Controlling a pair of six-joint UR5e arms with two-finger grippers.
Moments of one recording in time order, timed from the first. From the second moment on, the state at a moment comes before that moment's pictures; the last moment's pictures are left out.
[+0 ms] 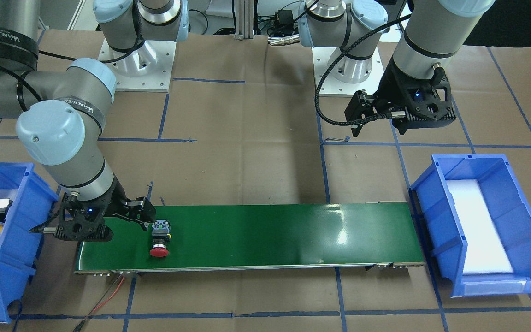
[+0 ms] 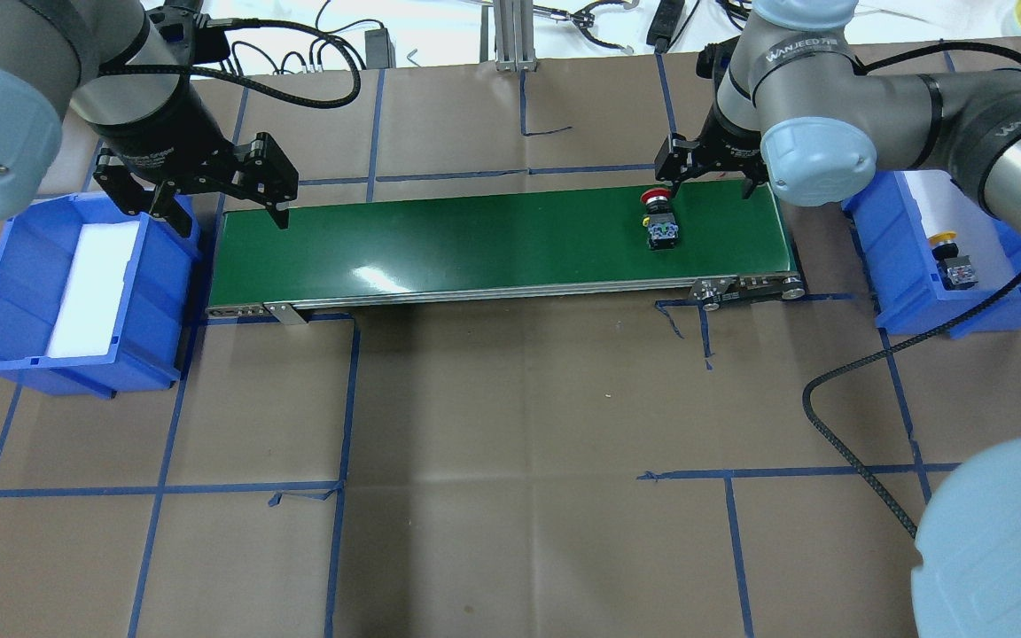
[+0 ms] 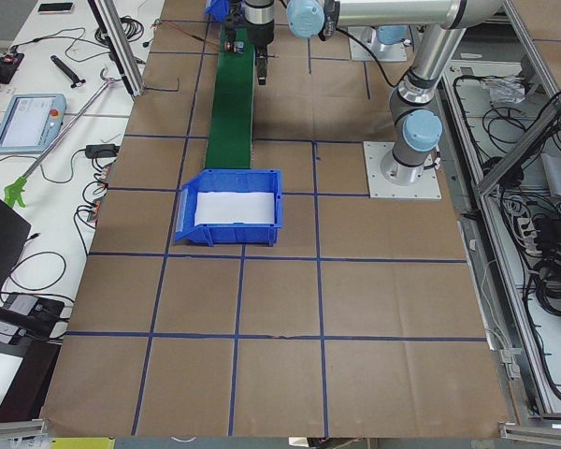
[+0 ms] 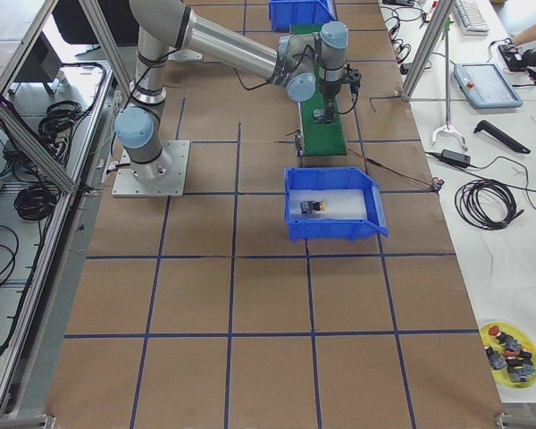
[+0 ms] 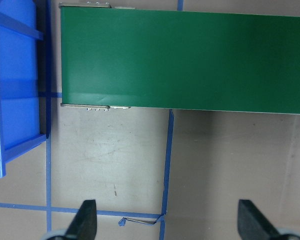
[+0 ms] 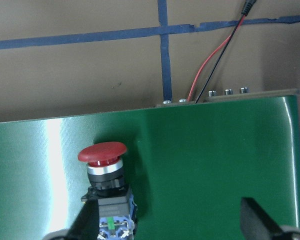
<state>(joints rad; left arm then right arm) -1.54 -1.59 -1.60 -1.53 1.59 -0.03 1.57 -1.18 1.62 -2.11 -1.54 0.07</state>
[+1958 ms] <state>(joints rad) -1.54 -1.59 -1.60 -1.53 1.59 -0.03 1.52 -1.15 1.47 -1.87 -1.66 -0.05</state>
